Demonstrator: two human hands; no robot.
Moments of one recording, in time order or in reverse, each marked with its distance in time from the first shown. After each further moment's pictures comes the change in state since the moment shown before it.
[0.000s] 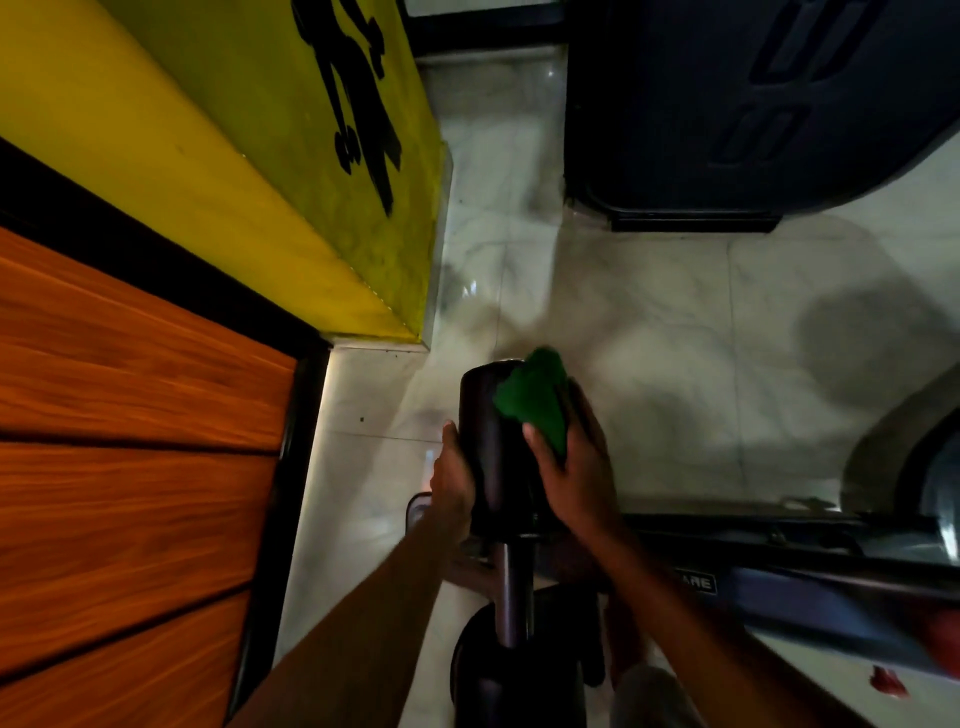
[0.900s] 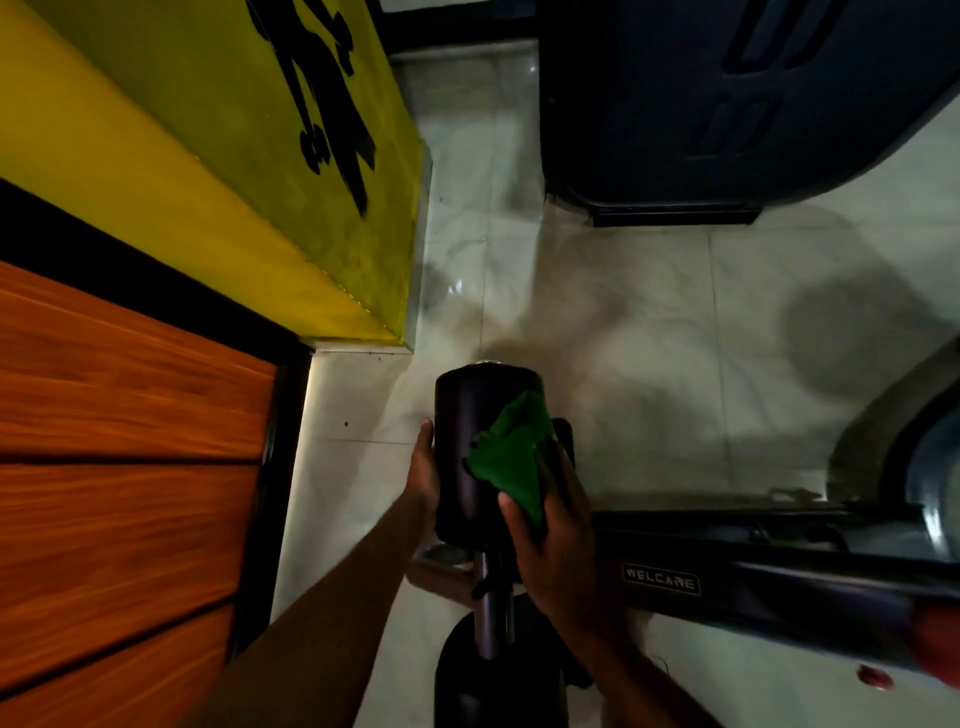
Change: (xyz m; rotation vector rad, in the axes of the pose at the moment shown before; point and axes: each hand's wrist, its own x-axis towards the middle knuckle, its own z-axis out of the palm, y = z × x) left_hand -0.042 0.052 0.007 -0.195 -0.224 -0.068; right_hand -0.068 -0.007 -0.008 0.086 0.006 0.008
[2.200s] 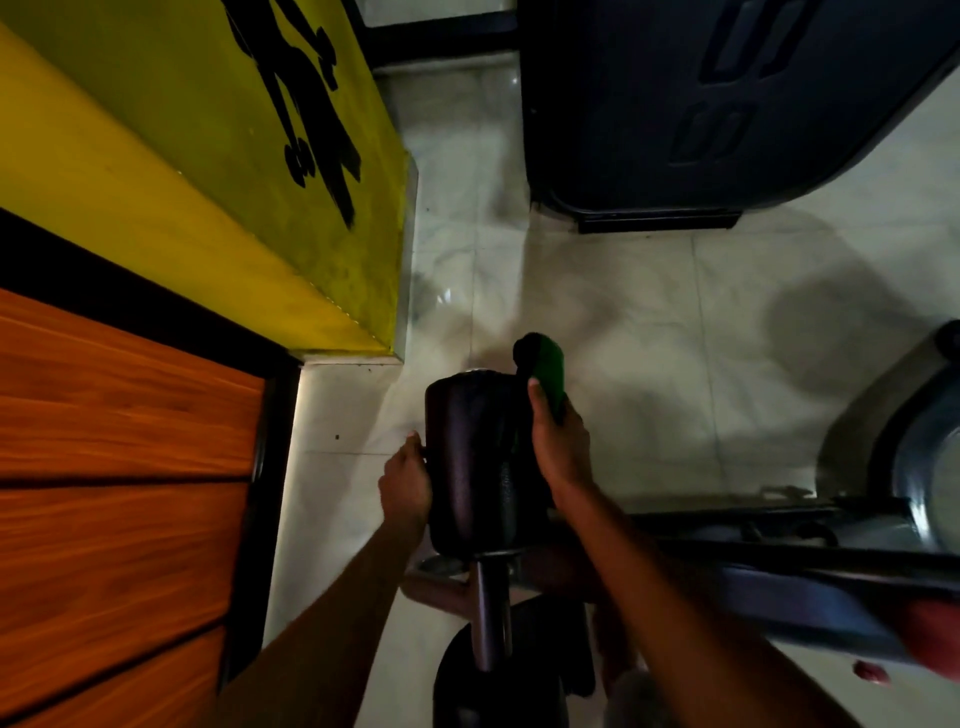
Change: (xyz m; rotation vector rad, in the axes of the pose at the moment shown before) left_hand -0.010 0.005 -0.012 0.665 0.415 0.287; right_hand 0.113 -0.001 -0.001 0.229 -0.016 0.681
